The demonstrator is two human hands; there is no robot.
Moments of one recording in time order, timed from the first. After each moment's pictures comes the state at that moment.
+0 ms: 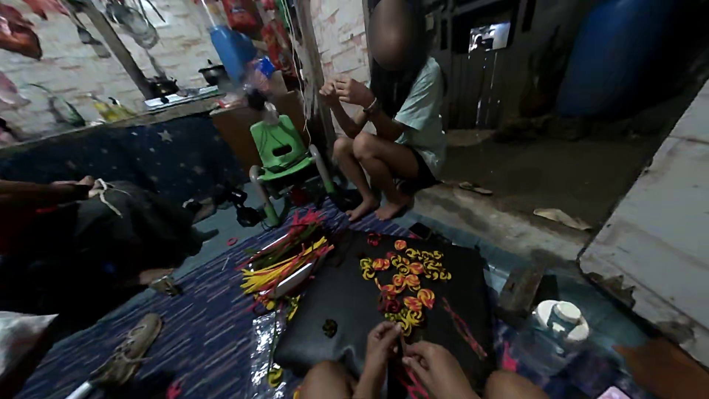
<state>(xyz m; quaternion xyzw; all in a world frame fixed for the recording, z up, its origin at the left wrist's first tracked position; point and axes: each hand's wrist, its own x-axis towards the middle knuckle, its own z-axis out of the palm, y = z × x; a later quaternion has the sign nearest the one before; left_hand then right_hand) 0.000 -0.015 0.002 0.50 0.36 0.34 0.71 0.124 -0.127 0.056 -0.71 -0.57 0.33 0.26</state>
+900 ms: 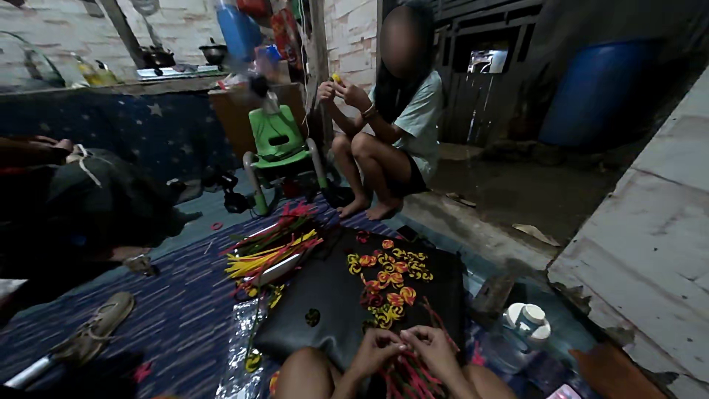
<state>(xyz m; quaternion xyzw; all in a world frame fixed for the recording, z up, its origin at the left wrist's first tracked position) -0.010 -0.027 0.004 0.69 0.19 0.22 0.66 0.142 -0.139 0.047 -0.68 -0.38 0.36 0.51</state>
